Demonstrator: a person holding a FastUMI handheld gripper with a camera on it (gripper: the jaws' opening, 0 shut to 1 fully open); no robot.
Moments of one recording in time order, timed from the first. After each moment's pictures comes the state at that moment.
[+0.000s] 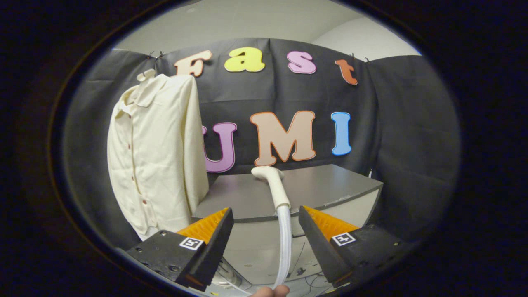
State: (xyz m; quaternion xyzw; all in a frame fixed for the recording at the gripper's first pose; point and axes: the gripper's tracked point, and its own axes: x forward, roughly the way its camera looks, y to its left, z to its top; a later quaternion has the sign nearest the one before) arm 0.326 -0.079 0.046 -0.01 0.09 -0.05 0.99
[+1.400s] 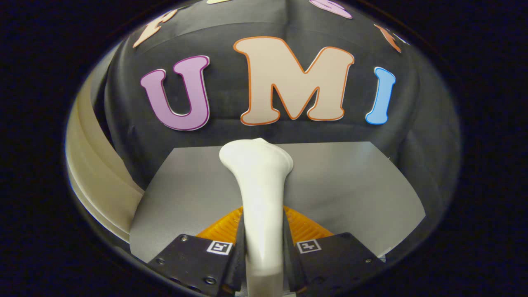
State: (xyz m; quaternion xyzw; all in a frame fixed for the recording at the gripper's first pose) arm 0.515 -0.084 0.055 -0.03 0.31 -0.05 0.95
